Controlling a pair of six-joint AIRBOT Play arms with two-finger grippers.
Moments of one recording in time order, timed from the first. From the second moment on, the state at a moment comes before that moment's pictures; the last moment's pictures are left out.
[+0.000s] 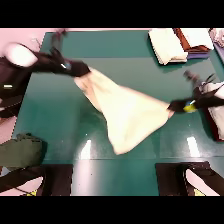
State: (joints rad) left arm -0.30 -1.17 1.49 1.04 -0.98 -1.38; right arm -0.08 -0.91 1.01 -1.17 1.30 1.38
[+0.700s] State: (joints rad) left arm -0.31 -0.99 1.50 1.17 -1.14 -1.38; right arm 0.03 -0.88 1.58 -1.23 1.46 1.48
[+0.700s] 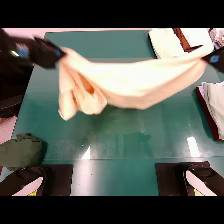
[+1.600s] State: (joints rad) left arm -0.04 -1.03 1.22 0.92 -1.17 -1.32; right arm 0.06 -0.89 1.30 -1.23 1.33 1.49
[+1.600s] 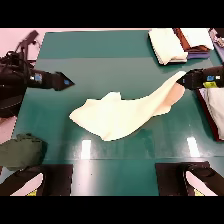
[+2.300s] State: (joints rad) left arm -0.05 -1.43 1.08 0.99 -1.20 -1.24; right arm 0.06 -0.89 1.30 -1.23 1.31 1.50
